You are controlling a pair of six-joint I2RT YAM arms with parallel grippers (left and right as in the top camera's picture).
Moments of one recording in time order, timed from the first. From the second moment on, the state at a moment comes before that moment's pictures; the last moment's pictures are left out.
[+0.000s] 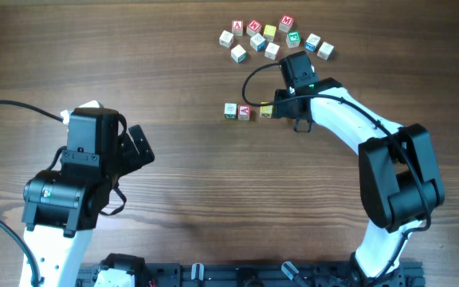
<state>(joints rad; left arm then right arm) -0.17 1.00 1.15 -1.17 -0.23 -0.52 0.35 1.97 1.27 -0.49 0.13 0.38</state>
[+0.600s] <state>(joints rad) -0.17 1.00 1.15 -1.17 -0.23 -0.52 0.35 1.98 1.27 -0.37 -0.12 0.40</state>
